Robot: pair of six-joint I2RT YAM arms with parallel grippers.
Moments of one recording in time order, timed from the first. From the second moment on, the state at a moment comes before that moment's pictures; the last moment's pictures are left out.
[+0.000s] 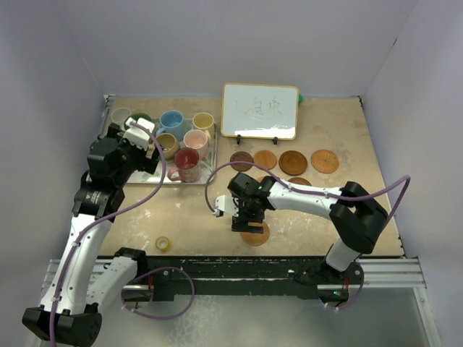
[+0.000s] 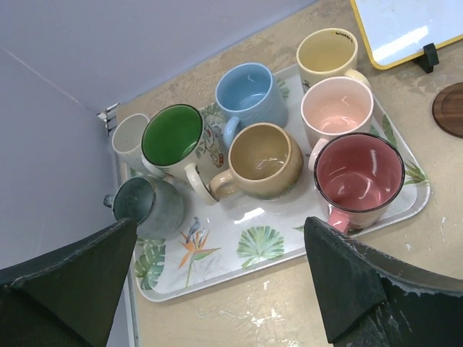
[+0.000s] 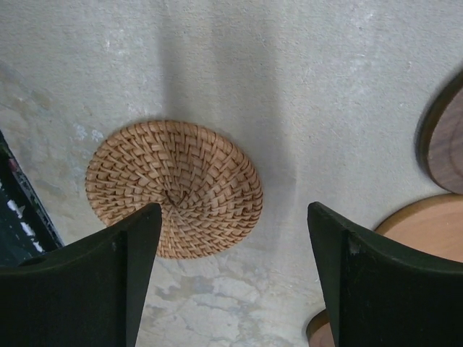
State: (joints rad) left arm -0.15 0.82 0.97 -0.42 0.00 0.37; right arm 0.94 1.63 1.02 -0.69 -0.10 -0.60
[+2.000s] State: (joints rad) left arm -0.15 0.82 0.93 -0.43 0.03 0.37; right arm 0.37 1.17 0.58 -0.65 0.01 -0.94
